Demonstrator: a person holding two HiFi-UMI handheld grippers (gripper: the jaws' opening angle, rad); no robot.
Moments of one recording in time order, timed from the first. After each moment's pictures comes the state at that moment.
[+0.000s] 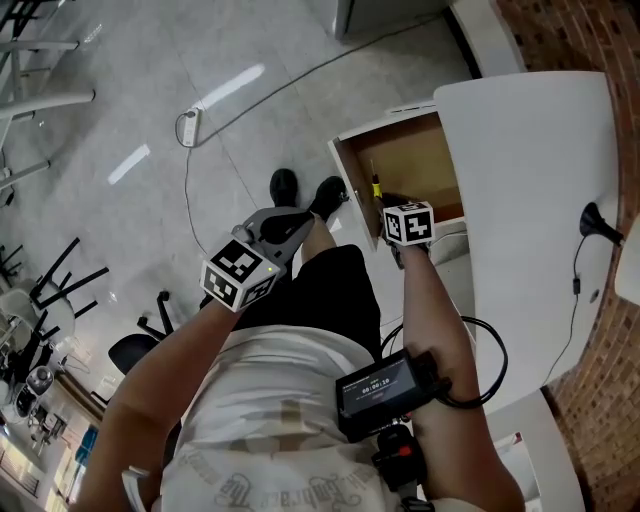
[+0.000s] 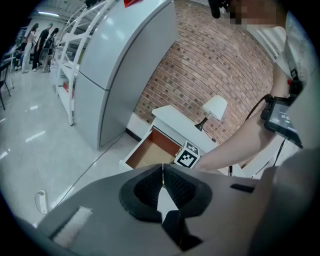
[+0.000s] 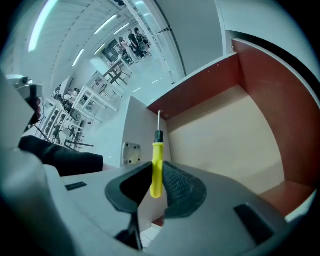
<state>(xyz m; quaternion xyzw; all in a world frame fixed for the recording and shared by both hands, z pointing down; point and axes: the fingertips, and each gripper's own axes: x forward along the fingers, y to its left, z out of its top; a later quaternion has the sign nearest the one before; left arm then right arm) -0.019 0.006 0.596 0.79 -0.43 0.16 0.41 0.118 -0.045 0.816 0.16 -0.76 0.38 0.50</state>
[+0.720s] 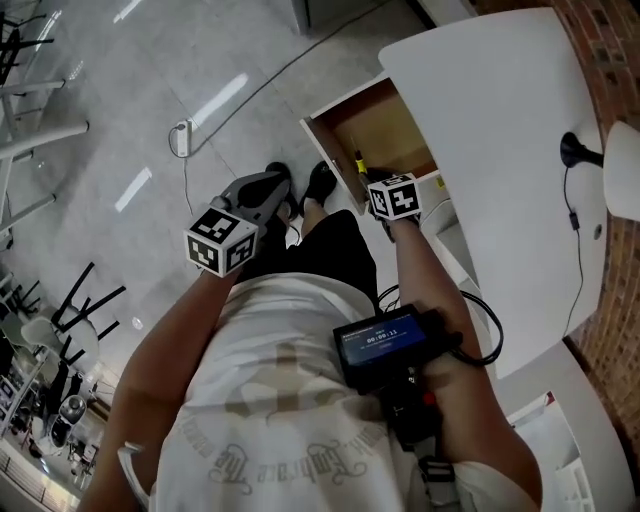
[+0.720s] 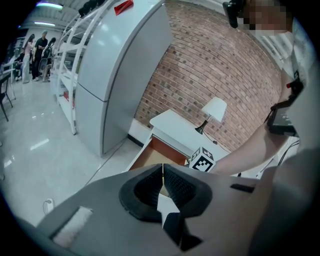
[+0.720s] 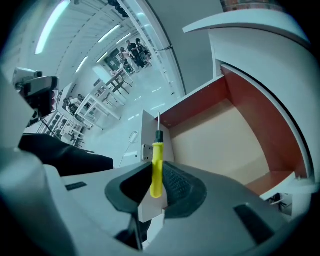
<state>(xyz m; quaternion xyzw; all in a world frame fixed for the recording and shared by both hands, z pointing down) -0.021 -0.015 0.555 0.79 -0.45 0.17 0.38 0.134 -0.042 0.760 0.19 -0.79 0.37 0.45</state>
